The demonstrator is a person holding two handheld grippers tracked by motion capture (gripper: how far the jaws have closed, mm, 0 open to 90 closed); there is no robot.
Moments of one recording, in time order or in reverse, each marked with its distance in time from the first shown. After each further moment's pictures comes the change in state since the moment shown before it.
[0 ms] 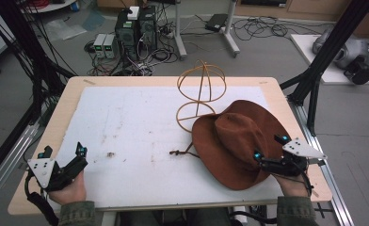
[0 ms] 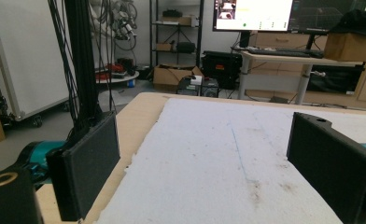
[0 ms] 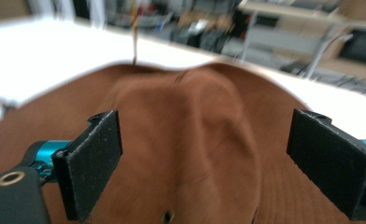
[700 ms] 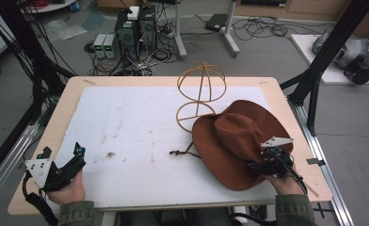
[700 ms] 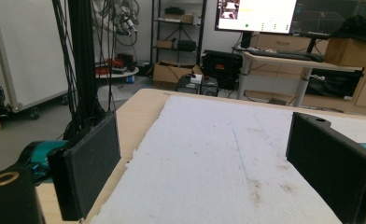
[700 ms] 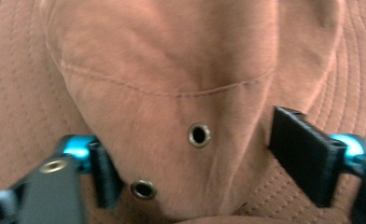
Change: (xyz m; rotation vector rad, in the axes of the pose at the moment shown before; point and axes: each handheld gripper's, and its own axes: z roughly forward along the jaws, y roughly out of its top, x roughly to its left) left arm 0.006 -0.001 0.000 0.009 0.008 -0.045; right arm 0.006 -0.009 0.038 0.521 0.002 0.025
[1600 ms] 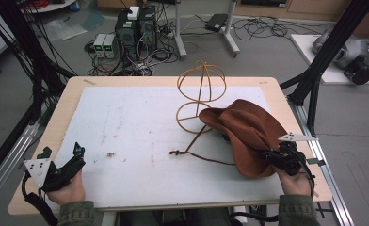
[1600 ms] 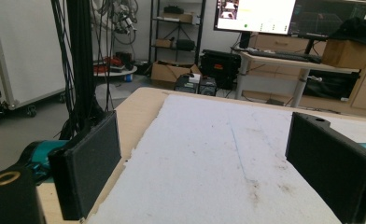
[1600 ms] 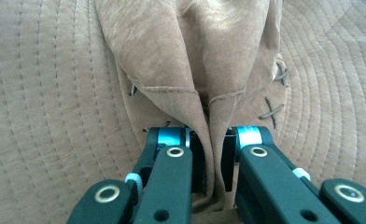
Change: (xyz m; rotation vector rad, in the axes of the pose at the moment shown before) left arm 0.000 0.000 0.000 0.002 -0.009 -0.012; right arm -0.020 0.001 -0.031 -0.158 0.081 0.185
